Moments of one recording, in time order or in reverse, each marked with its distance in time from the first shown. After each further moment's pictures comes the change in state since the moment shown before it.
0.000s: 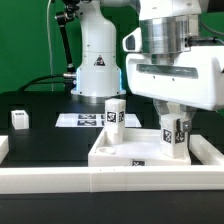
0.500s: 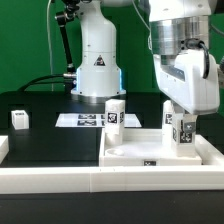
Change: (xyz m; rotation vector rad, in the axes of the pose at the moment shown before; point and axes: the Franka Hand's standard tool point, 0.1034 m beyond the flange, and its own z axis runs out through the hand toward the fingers) arm -0.018 -0.002 0.003 -0.003 -0.005 0.391
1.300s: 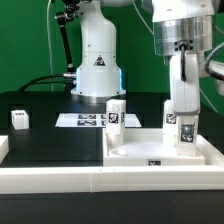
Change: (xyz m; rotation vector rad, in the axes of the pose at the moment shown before) arm -0.005 0.001 0.000 -0.001 -0.010 0.231
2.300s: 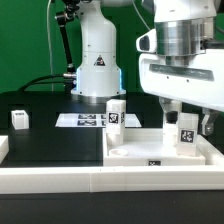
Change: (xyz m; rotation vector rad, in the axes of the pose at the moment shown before) arm 0.001 0.006 0.001 -0.040 0.019 -0.799
